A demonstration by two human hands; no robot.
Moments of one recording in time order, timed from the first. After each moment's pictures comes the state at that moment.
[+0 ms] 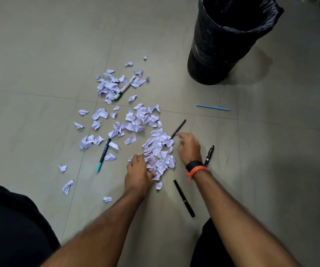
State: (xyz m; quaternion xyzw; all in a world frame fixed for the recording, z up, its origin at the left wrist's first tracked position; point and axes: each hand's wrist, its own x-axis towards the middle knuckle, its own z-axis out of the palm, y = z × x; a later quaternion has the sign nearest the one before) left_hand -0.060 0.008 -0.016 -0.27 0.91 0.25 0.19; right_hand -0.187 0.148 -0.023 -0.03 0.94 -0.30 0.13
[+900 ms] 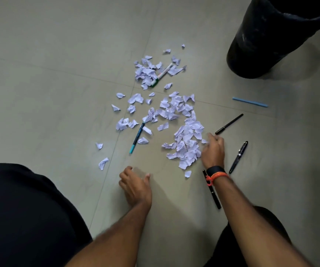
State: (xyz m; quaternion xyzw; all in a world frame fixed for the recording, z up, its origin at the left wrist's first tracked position) left_hand 0.040 -0.028 -0.012 -0.56 0.79 0.25 0.07; right_hand -0.135 0.122 -0.028 0.02 0.95 -0.29 0.12
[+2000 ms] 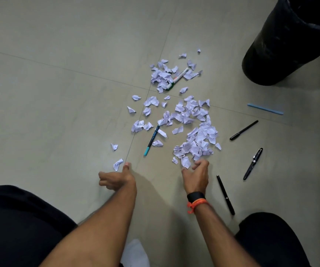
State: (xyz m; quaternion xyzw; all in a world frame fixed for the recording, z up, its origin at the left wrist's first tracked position) left_hand 0.038 -0.133 -0.029 -0.79 0.47 0.37 -0.11; right_hand -0.033 0.046 -0.028 0.18 0.88 -0.41 0.16
